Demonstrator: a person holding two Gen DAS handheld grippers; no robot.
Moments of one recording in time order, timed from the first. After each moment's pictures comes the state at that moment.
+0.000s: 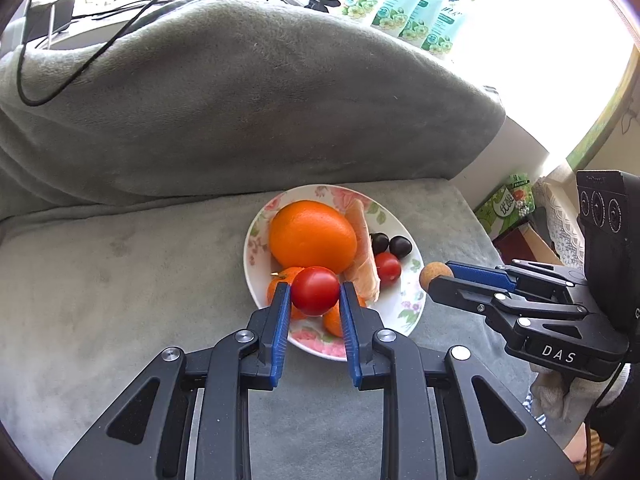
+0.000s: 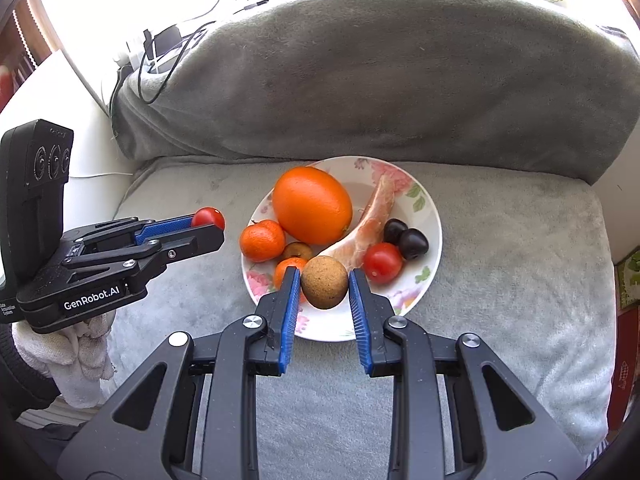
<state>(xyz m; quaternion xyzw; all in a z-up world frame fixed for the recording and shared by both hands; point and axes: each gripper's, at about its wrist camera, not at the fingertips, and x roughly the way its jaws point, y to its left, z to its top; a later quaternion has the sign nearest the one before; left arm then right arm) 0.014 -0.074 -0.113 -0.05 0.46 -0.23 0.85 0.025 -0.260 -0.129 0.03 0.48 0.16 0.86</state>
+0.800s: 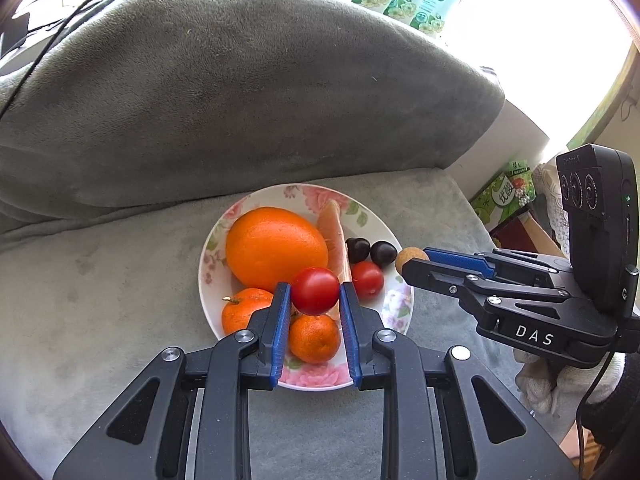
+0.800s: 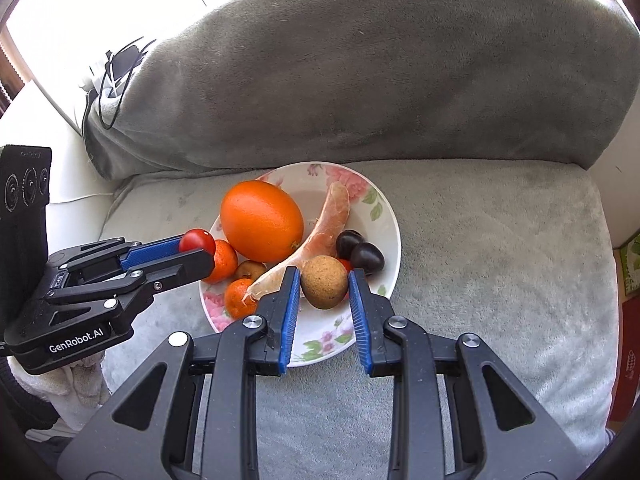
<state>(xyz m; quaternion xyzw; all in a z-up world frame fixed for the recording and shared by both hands) 0.032 -0.108 -0.120 -0.04 0.48 -0.24 0.84 0.054 -0.286 -0.146 0.06 0.49 0.15 0.86</state>
